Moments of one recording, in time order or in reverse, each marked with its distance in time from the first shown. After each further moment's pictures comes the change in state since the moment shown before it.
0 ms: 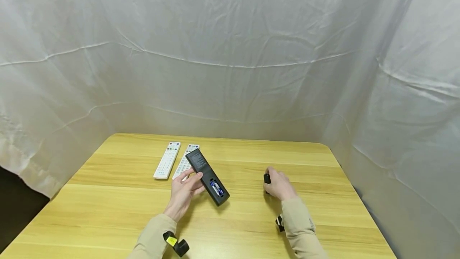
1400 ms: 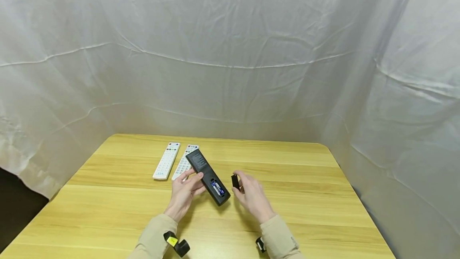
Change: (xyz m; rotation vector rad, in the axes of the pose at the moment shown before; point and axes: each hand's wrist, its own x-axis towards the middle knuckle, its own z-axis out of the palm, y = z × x) left_hand 0.000 -0.002 0.004 -0.024 0.002 -0.002; right_hand -0.028 -0.072 0.046 0.123 0.305 -0.401
